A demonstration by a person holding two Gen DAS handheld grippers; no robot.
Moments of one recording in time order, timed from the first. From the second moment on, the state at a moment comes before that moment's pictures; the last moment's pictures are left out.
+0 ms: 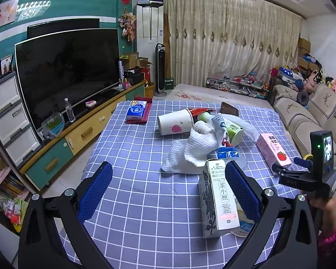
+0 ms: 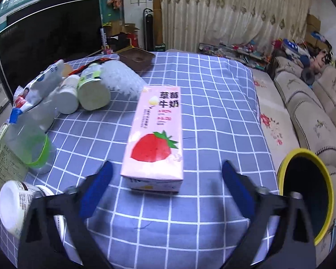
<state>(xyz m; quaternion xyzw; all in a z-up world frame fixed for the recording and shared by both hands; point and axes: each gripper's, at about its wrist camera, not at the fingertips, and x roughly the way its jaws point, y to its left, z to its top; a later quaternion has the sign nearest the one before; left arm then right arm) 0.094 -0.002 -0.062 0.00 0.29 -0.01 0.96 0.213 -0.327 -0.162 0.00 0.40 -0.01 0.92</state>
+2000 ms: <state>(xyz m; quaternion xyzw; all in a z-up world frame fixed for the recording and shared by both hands) 0.096 -0.046 -0.082 0.02 0.32 -0.06 0.94 0.177 -0.582 -0.227 0.09 0.56 -0.18 0.80</state>
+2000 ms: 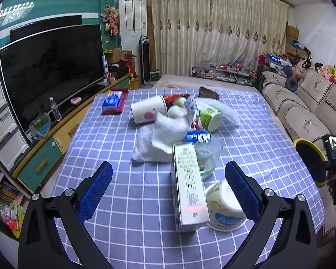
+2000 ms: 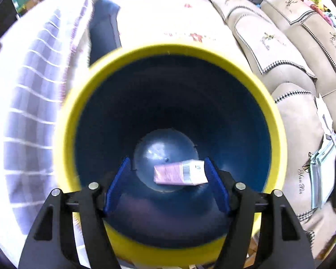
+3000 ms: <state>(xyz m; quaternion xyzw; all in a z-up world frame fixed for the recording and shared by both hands) 0.116 -0.054 -0.158 0.01 0.40 -0.09 0.91 0.140 -0.512 -0.177 0.09 0.48 -0.12 0.86</state>
